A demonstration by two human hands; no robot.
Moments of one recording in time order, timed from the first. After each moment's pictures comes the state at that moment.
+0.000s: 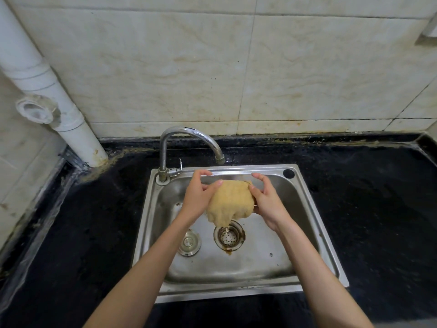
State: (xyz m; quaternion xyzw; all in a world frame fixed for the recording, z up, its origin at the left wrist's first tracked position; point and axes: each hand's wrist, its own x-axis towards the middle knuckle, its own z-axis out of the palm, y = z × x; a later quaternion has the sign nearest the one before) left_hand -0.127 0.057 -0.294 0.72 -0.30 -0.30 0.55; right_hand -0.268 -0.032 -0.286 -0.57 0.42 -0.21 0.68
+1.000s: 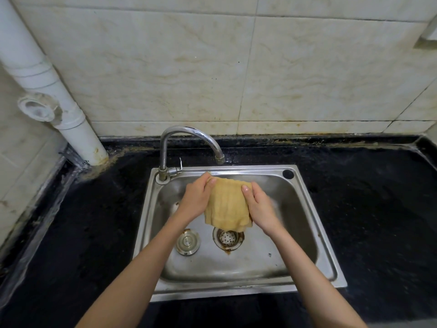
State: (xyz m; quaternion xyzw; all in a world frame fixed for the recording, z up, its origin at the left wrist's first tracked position) left_hand -0.116 0.059 -0.300 0.78 -0.43 -0.22 0.41; right_hand -0.266 -0.023 -0.302 -0.75 0.40 -0.21 0.49
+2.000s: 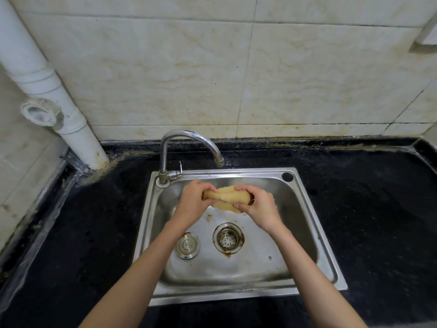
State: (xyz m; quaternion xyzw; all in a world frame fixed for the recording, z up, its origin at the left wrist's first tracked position) left_hand -0.112 0.066 -0.303 0.79 -0.48 -0.16 0.35; right_hand -0.270 -0.029 -0.291 -0.82 0.38 -0.18 0.38
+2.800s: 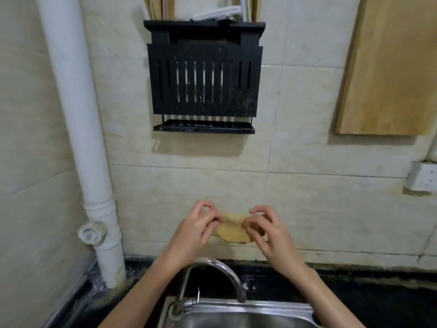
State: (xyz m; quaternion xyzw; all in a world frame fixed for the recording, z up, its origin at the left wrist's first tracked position) left_hand -0.016 0.037 -0.121 0.63 -0.63 0.14 0.43; right_hand -0.186 -0.090 -0.119 -0.88 0.08 -0.43 0.18
